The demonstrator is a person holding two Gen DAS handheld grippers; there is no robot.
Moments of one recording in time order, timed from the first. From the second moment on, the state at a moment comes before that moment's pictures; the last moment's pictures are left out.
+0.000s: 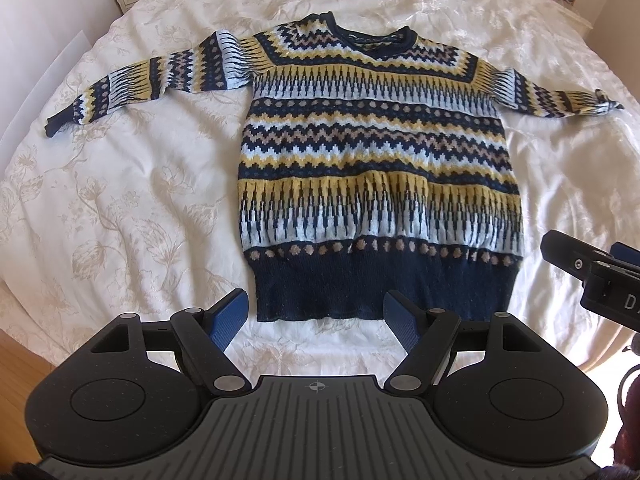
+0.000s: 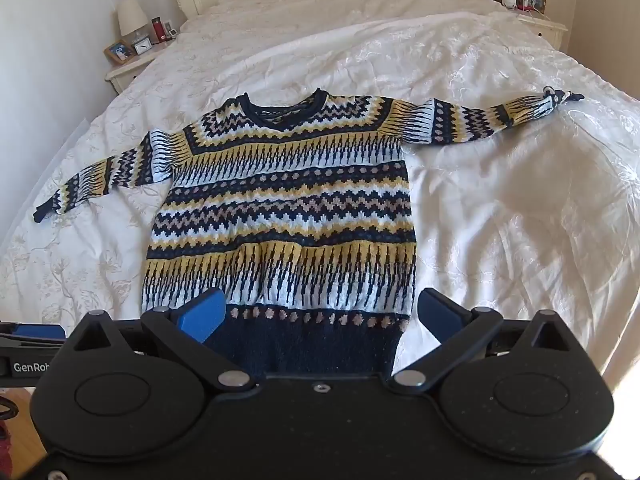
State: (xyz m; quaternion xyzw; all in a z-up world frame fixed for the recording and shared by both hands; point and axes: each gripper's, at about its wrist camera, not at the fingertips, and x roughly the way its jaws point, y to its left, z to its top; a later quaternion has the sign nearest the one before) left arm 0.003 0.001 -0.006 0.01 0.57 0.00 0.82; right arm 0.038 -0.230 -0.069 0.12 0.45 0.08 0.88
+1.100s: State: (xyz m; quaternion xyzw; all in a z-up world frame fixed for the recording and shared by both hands) left arm 0.000 0.002 -0.008 0.01 0.57 0.00 0.82; right arm 0.035 -0.222 -0.066 0.12 0.45 0.09 0.88
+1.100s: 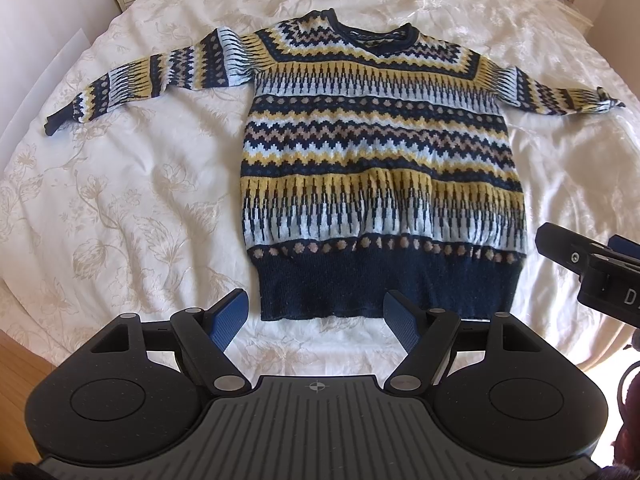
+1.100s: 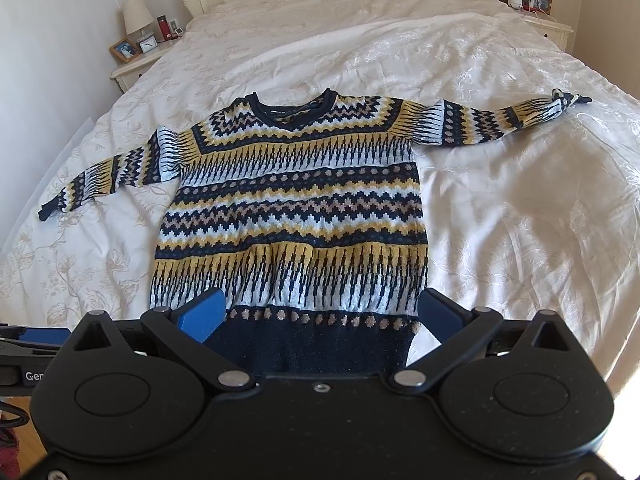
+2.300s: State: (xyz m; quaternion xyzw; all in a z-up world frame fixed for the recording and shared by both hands) left arm 0.099 -0.046 -0.027 -0.01 0.58 0.02 0.82; right arm 0.158 -0.325 -0.119 0.18 0.49 0.09 0.85
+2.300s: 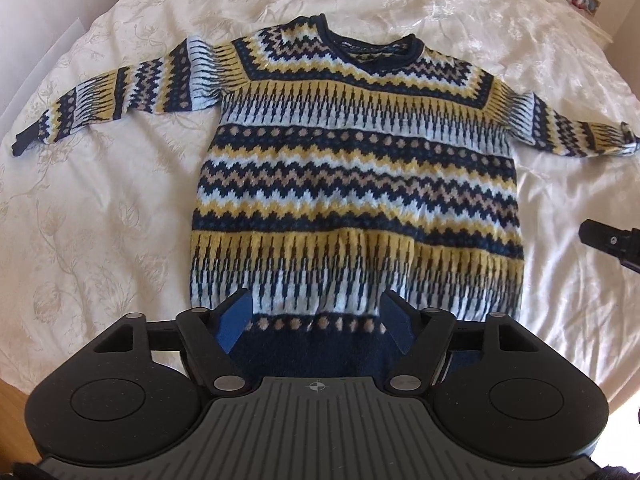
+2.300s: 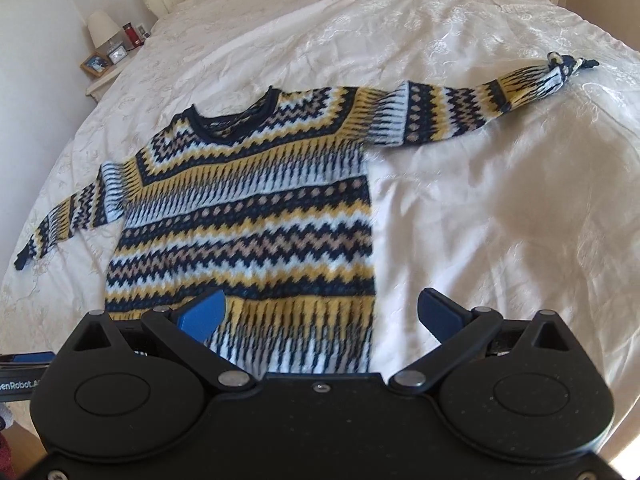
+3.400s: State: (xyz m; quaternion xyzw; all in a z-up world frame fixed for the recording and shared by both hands) left arm 0.194 -0.134 -0.046 -0.04 0.59 0.07 0.80; right arm 0.403 -0.660 -0.238 0.36 0.49 -0.11 0.78
